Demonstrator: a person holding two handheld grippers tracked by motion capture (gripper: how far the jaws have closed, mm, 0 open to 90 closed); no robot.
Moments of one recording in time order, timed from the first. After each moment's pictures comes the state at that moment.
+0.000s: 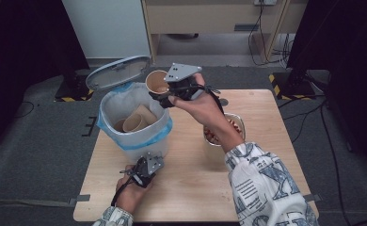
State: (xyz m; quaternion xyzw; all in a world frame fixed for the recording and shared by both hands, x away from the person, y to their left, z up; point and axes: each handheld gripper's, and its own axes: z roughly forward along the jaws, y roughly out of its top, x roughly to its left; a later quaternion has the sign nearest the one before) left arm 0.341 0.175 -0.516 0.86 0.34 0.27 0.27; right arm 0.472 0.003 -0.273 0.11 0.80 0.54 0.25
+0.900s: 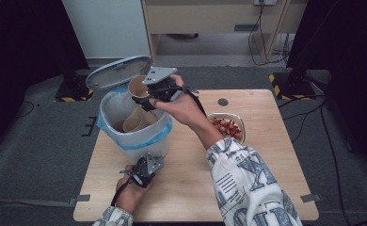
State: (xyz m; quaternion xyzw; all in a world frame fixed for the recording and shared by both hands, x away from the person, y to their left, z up) left arm 0.341 0.175 -0.516 0.86 0.34 0.27 0.27; right arm 0.480 0.054 -0.288 0.10 0.82 0.52 0.22
